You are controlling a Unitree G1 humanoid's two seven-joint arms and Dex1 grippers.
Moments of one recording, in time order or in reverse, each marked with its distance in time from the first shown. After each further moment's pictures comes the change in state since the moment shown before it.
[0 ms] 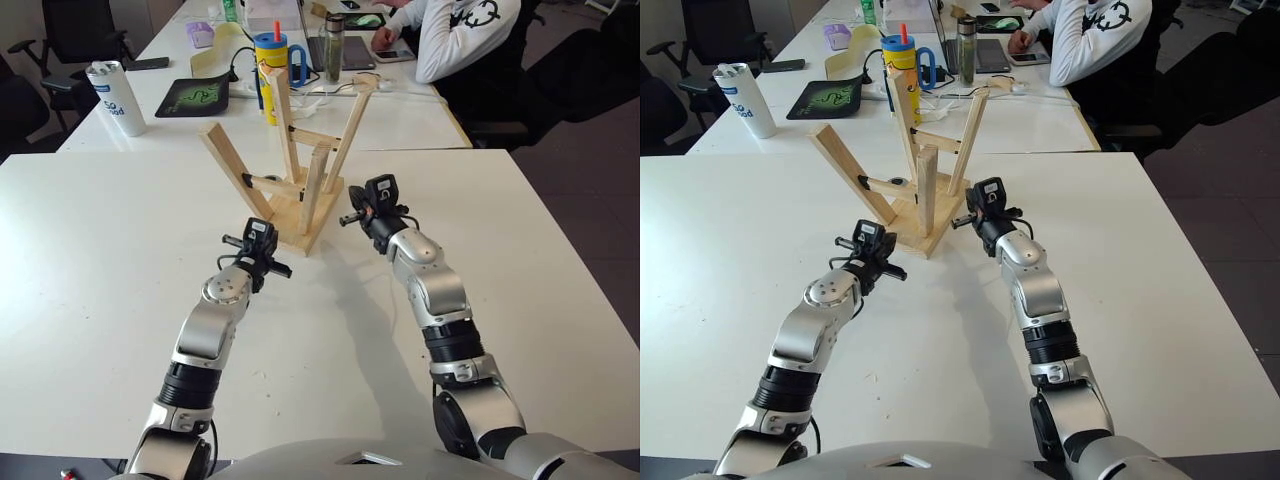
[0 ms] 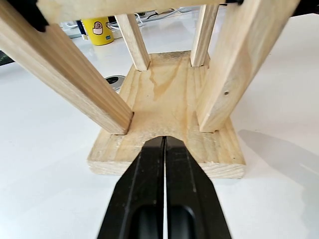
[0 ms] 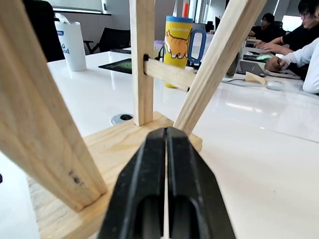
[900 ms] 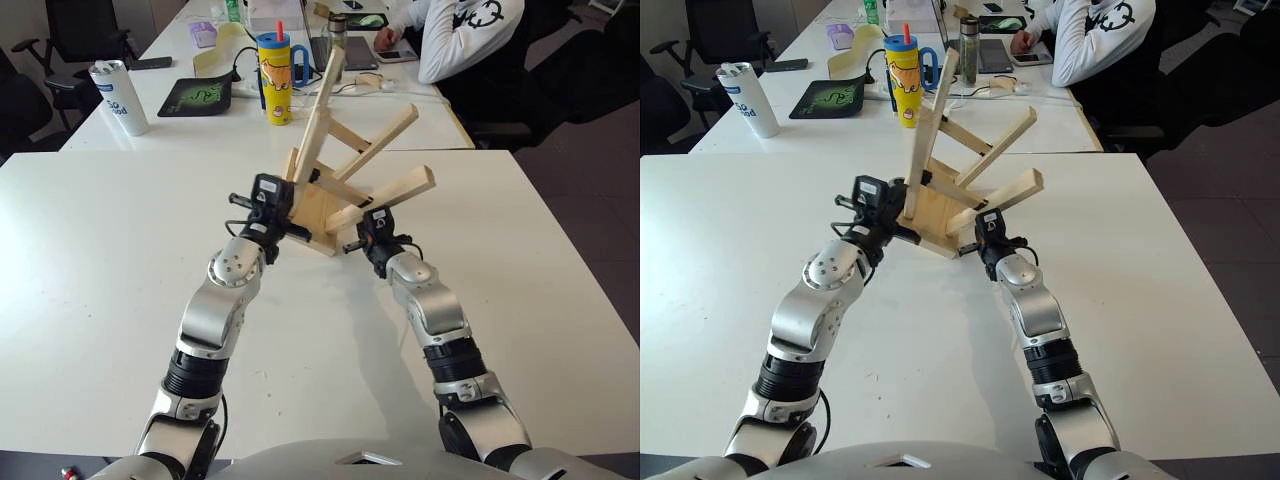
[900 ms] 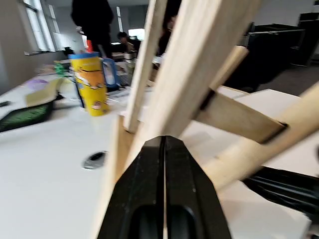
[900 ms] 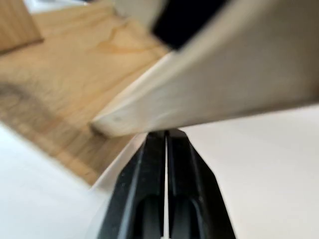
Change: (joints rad) left arm -0.048 -0.071 -0.119 -0.154 -0.110 0.050 0.021; right arm 0.120 -0.002 0.118 -0.048 -0.053 0.208 -0.066
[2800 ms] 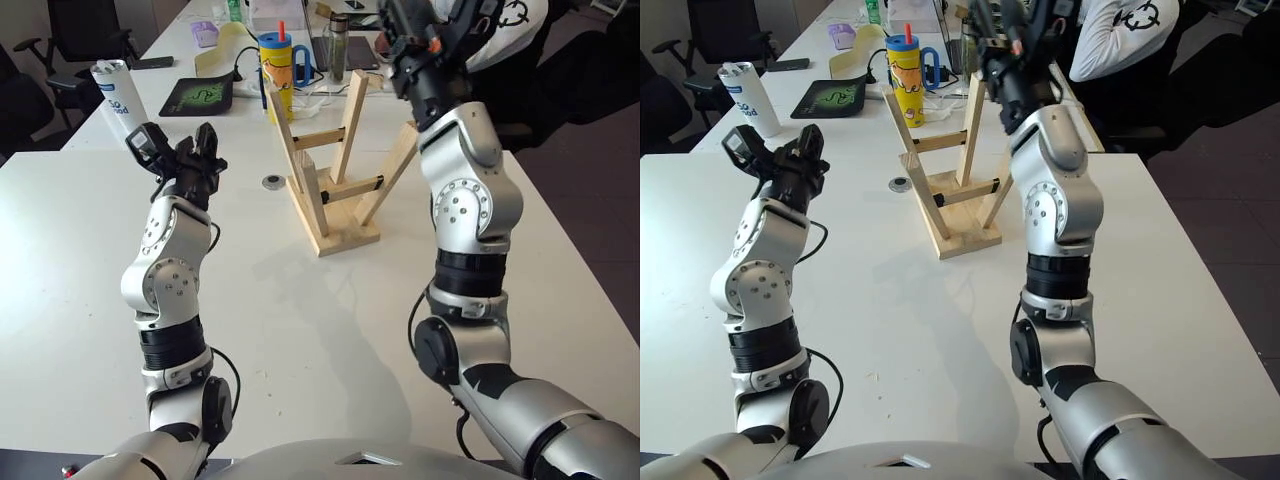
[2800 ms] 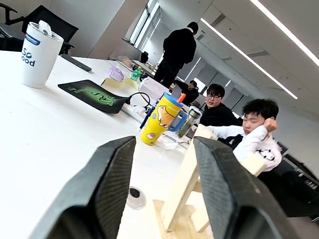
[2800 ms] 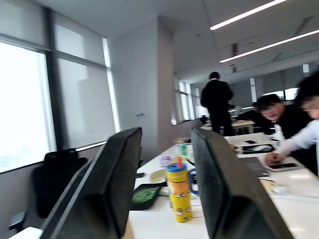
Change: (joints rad) left arm -0.181 -0.029 0.511 -0.022 -0.454 -0.013 0.412; right arm -0.535 -0.005 -0.422 -0.017 0.283 -0.175 -0.101
